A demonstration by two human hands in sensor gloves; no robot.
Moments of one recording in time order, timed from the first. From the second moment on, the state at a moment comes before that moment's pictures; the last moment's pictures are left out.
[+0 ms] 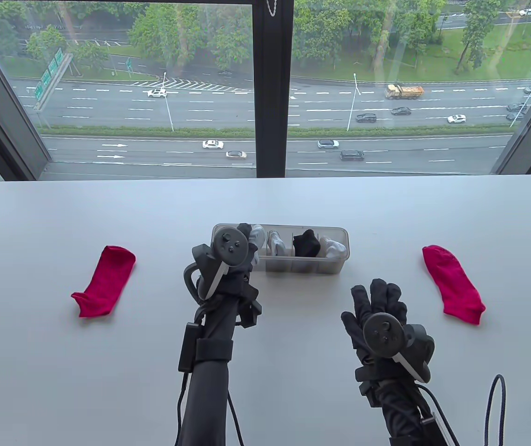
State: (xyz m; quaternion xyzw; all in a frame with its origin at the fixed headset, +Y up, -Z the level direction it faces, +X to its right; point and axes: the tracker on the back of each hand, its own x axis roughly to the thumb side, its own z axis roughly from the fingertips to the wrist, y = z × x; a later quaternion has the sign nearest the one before) left_hand -0.115 -0.662 -0.423 0.04 0.07 0.22 0.97; right_hand 0.184 -0.711 -0.291 0.02 -0.05 0.99 0.16
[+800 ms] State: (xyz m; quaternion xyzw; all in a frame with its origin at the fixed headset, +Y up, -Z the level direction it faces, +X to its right) left_hand -0.169 -0.695 -0.461 -0.09 0.10 0.19 0.97; right_hand 0.178 -0.713 -0.294 0.06 -0.04 0.99 0.11
